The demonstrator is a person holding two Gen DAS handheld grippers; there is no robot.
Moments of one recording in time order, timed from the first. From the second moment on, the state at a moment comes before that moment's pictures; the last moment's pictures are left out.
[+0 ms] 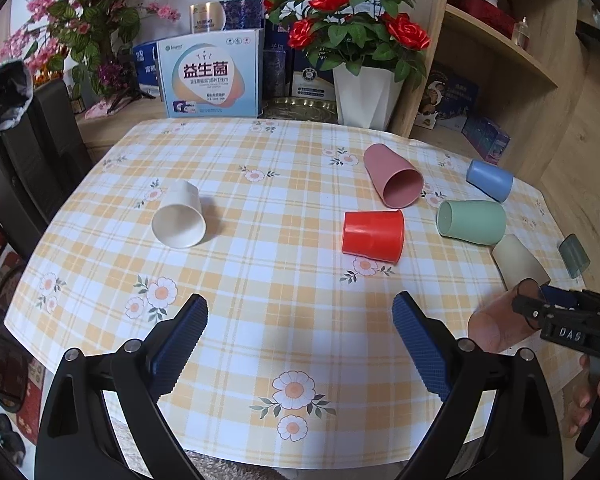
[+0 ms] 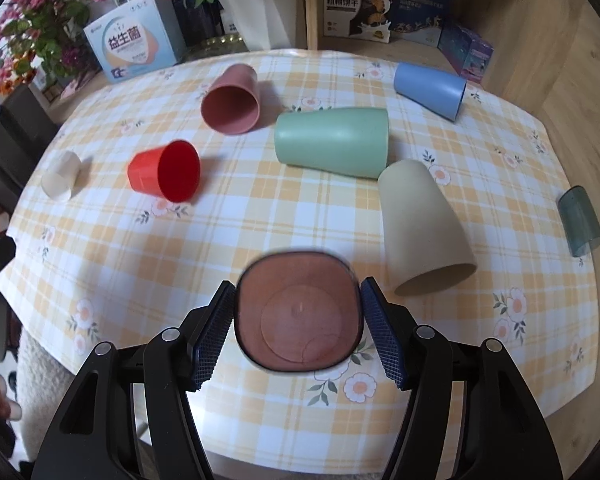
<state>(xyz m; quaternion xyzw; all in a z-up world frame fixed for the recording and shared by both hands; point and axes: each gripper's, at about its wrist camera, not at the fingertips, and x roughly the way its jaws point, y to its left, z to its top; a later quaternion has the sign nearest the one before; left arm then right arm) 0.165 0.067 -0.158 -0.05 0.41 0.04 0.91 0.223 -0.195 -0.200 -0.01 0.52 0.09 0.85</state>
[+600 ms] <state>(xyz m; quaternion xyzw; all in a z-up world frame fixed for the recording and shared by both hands) 0.113 0.037 -0.052 -0.03 0.32 0.01 0.95 0.140 -0.211 -0.070 0.04 0.38 0.08 0.92</state>
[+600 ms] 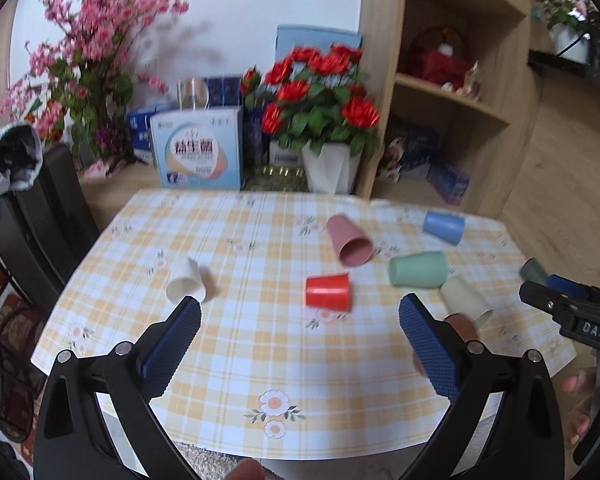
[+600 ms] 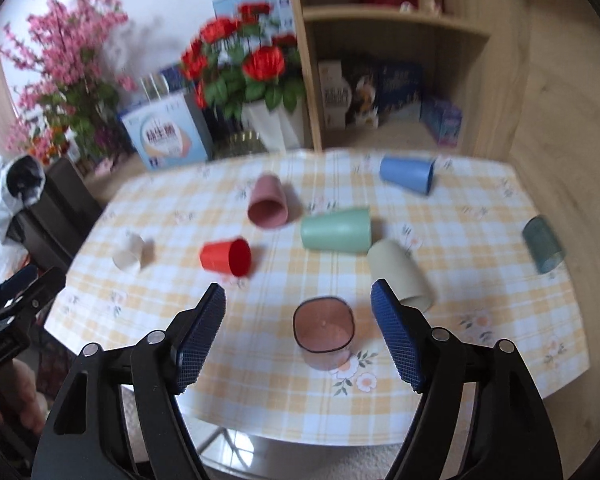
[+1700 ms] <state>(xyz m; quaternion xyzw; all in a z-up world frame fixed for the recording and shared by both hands) 0.027 -0.015 0.028 0.01 0.20 -0.01 0.98 0.023 -0.240 0.013 0.04 0.25 0.04 0.97</state>
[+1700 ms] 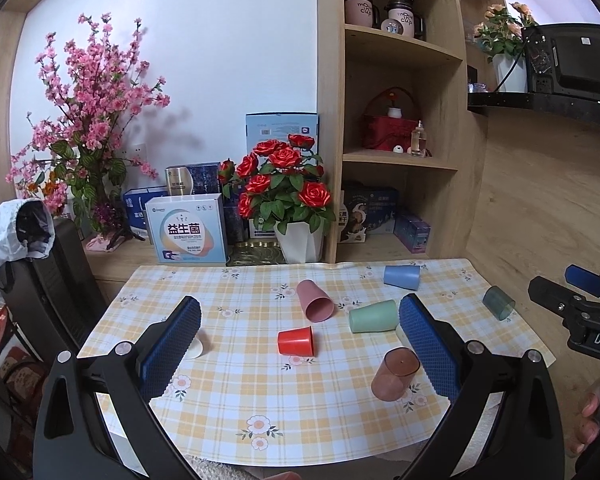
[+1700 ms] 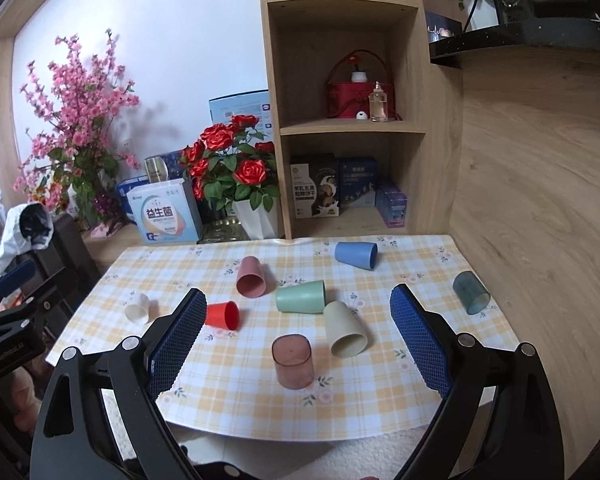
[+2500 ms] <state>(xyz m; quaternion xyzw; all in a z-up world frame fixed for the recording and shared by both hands) 0.021 -0.021 0.026 0.02 0.20 -0.01 0.98 0.021 -0.243 0.014 0.05 0.25 0.03 0.97</state>
